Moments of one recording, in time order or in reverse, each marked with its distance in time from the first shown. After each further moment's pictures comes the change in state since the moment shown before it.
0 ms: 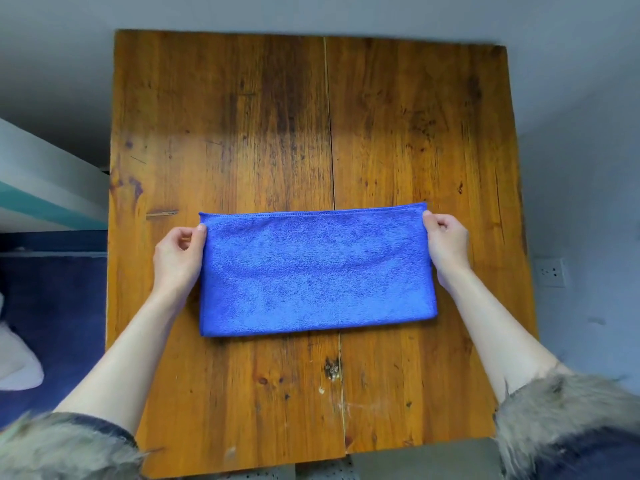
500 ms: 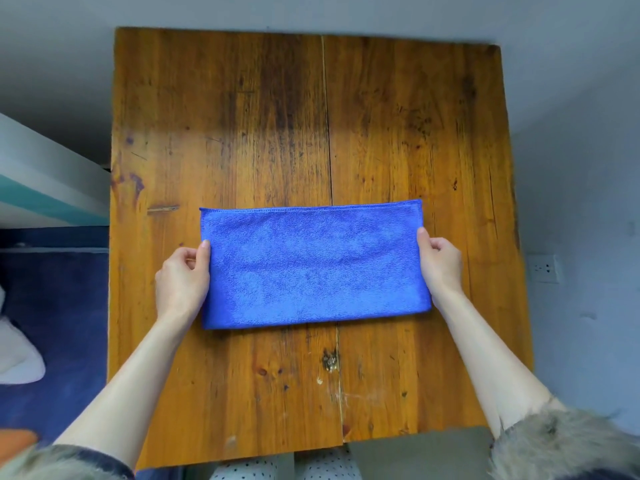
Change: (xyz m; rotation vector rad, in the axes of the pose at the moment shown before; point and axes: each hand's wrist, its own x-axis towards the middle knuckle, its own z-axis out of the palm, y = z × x) left_hand -0.038 -0.003 -0.005 0.292 0.031 -0.026; right_hand -0.038 0.009 -0.010 -0.216 0.002 0.087
